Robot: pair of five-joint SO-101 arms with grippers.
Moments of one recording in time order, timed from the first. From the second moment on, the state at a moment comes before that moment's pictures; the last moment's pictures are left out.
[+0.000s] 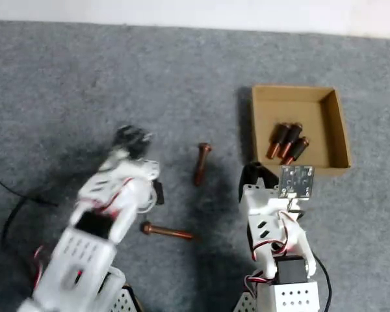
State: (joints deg) left arm 13.7 -57.9 72.0 27.0 1.4; right arm -8.4 -104.2 95.5 39.2 -4.2
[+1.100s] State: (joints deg) left arm 23.2 21.3 22.4 21.0 1.5; right arm -8.4 -104.2 95.5 39.2 -4.2
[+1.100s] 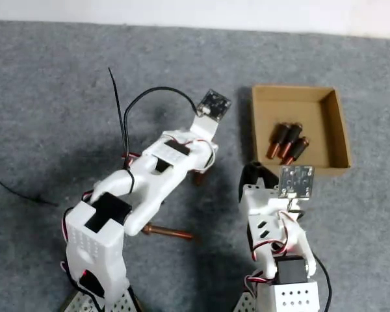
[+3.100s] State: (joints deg) left arm 23.6 -32.2 55.5 23.3 1.5; right arm -8.8 -104.2 95.5 36.4 -4.2
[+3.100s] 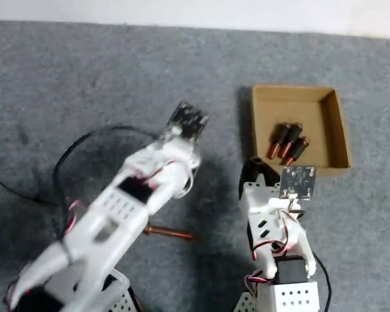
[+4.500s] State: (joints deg) left arm 30.0 -103.4 90.2 2.8 24.6; right arm -28.2 -104.2 95.5 20.6 5.2
